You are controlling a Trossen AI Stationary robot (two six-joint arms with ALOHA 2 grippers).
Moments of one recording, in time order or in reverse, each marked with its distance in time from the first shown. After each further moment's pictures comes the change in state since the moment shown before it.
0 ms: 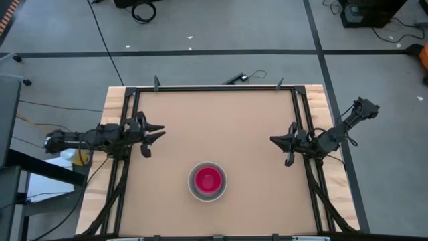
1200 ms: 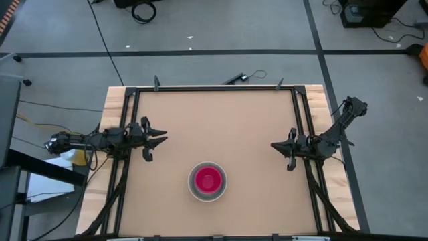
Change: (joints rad) left arm -0.019 -0.108 -0.155 0.067 0.035 -0.051; right arm 0.141 -0.157 -0.149 -0.058 0.088 0.075
